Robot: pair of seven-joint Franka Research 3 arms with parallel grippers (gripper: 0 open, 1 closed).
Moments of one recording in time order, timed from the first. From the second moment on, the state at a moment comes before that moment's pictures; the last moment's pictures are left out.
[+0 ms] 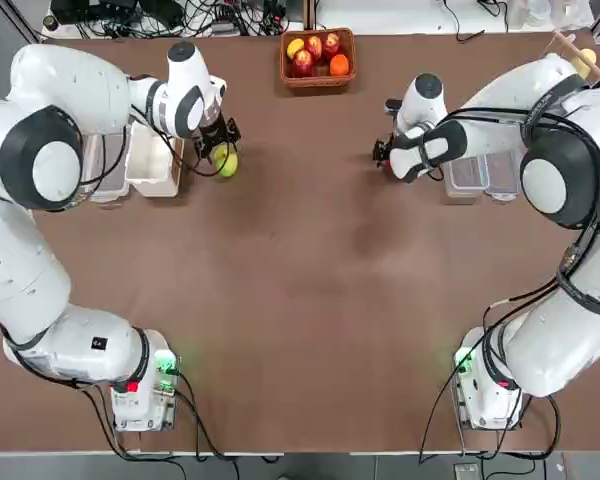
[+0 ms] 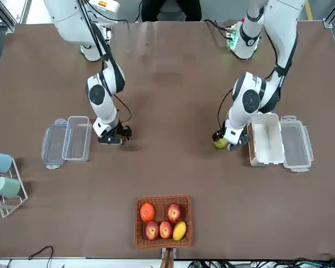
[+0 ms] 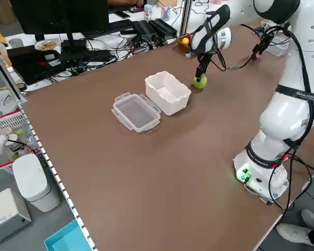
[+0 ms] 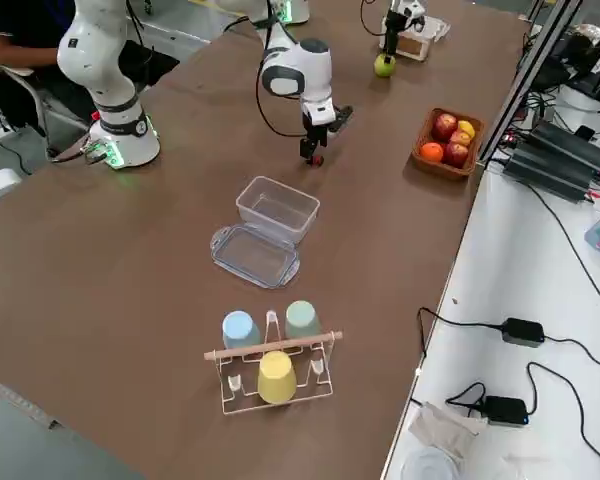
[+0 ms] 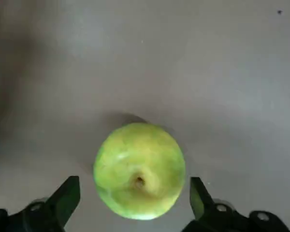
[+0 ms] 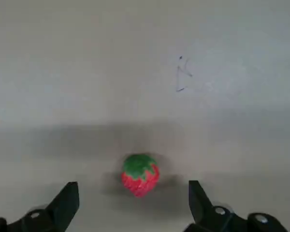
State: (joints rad) left arm -0.13 0.36 -0.26 -2.18 0.04 2.52 -0.79; right arm 0.48 0.40 -0.03 -2.26 0.02 2.77 0.49
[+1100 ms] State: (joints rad) left arm -0.03 0.18 -0.26 -1.97 0.10 2.05 -0.87; right arm 0.49 0.43 -0.04 -2.27 0.02 2.78 0.49
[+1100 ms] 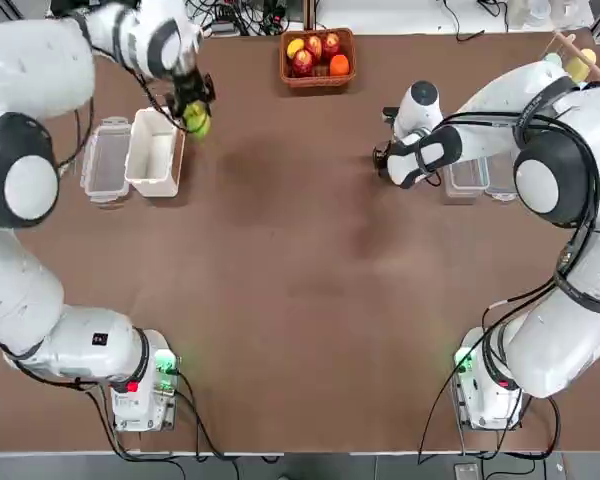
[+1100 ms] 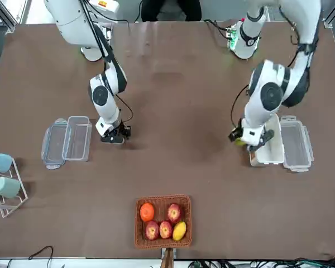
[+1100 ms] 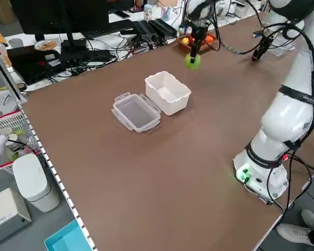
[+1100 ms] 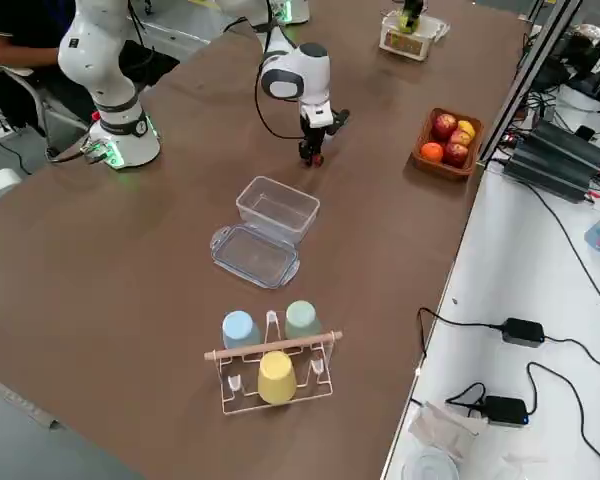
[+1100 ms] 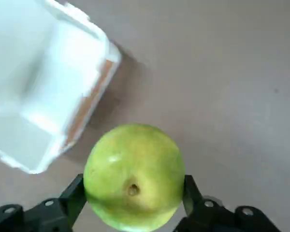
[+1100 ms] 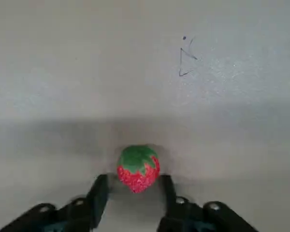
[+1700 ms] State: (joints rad) left arm 0.21 0.16 -0.26 -2.00 0.10 2.02 -0.65; right arm 0.49 0.43 -0.05 -2.27 0.02 2.77 0.51
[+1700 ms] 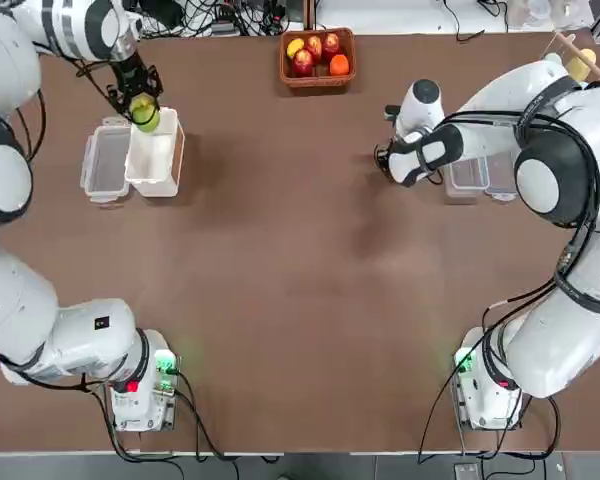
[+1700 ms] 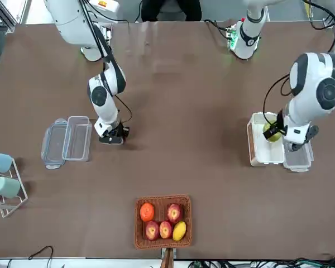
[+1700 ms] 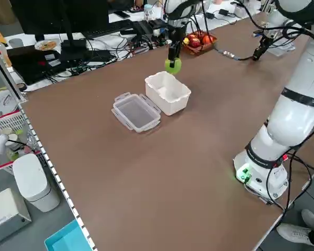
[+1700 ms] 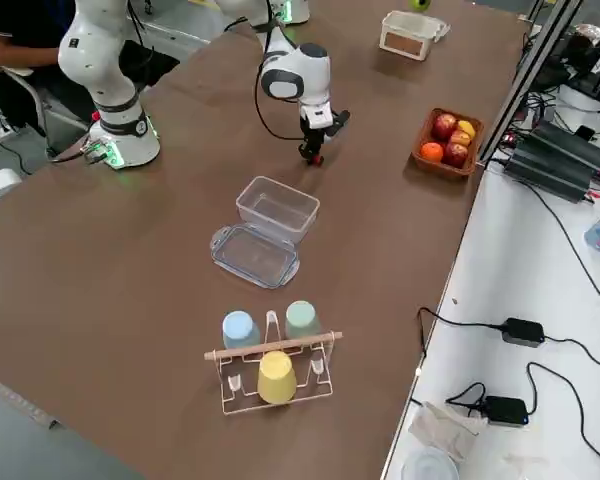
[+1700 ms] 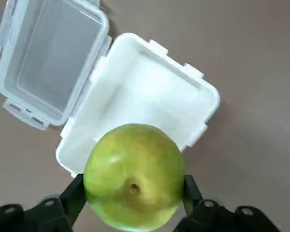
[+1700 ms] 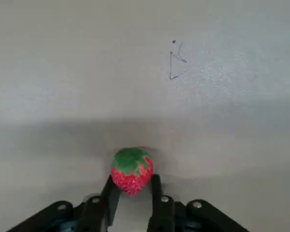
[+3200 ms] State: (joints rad) left arm 0.24 0.24 -0.26 -2.17 0.10 2.26 -0.65; right arm 0.20 0.14 -0.06 -2.23 0.02 2.41 0.25
